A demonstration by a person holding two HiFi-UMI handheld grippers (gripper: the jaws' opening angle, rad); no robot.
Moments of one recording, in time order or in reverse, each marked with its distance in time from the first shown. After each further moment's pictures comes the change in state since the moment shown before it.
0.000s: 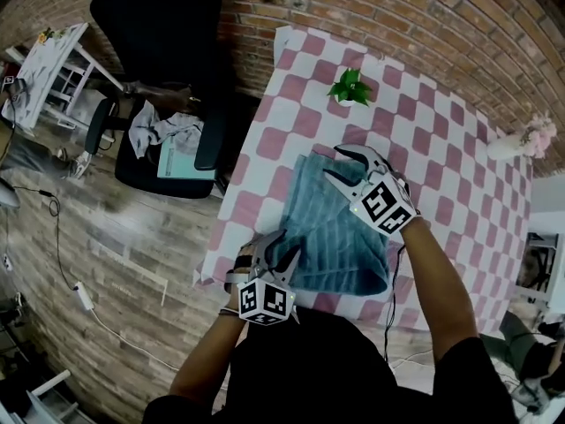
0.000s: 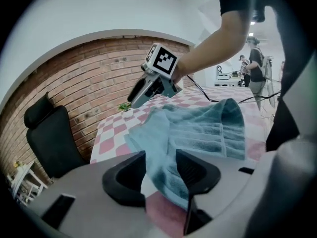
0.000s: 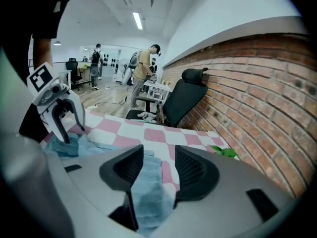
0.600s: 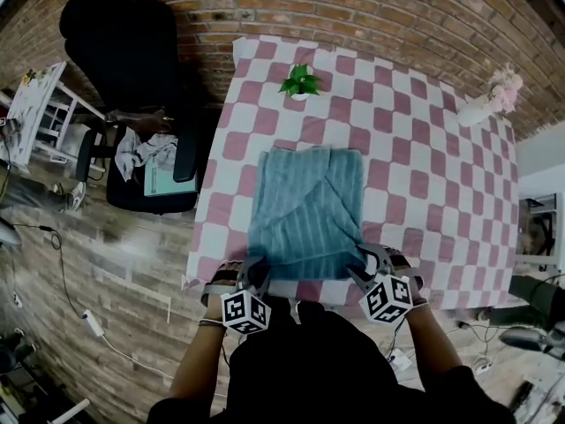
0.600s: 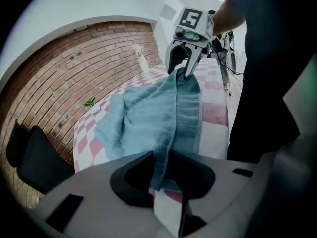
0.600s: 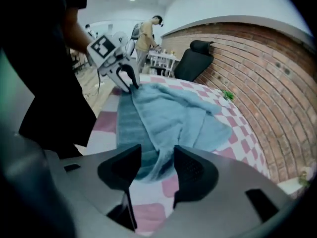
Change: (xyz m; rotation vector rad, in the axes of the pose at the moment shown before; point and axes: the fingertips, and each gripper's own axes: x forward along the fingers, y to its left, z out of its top) left arm -0.025 -0.078 -0.054 0.323 0.231 -0.194; right arm -0.171 0.203 -0.146 0.070 0.397 -0.003
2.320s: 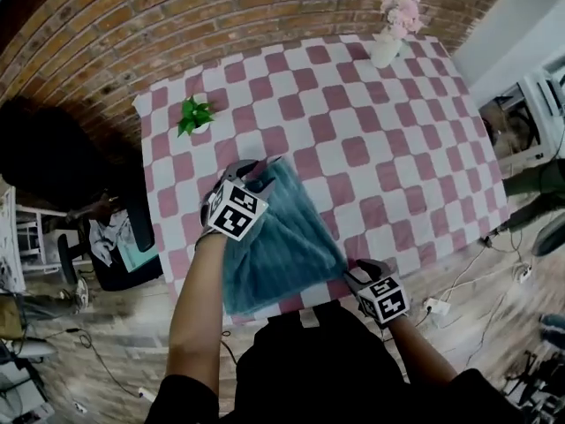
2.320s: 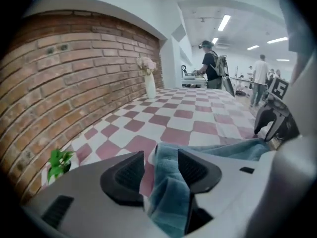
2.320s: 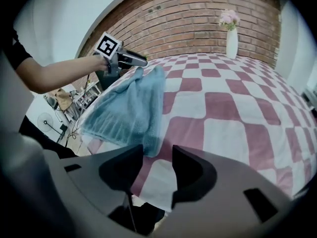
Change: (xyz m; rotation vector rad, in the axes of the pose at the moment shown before) left arm 0.137 0.161 0.238 -0.014 -0.238 -0.213; right arm -0.026 0.049 -0.099 1.171 -0.016 -0.131
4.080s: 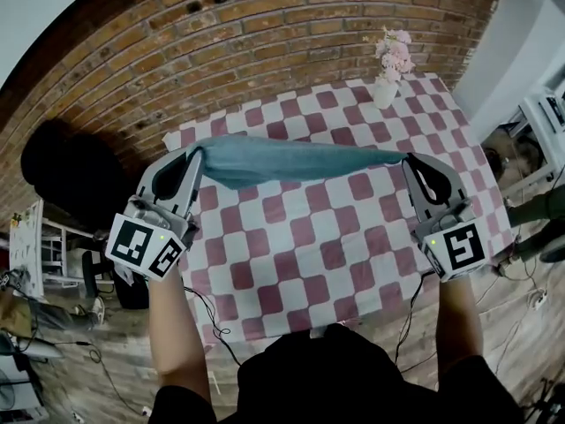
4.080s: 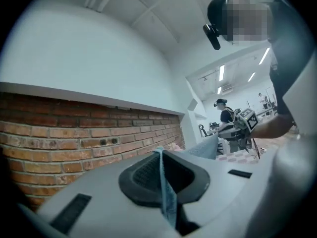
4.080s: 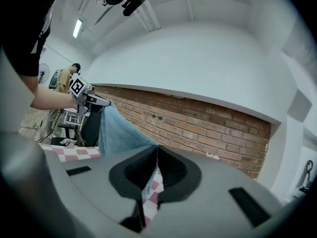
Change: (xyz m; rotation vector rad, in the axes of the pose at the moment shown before) left arm -0.291 0.080 0.192 -0.040 -0.759 0.261; right arm -0.271 -0.050 0.336 -0.570 -0.968 -0.333
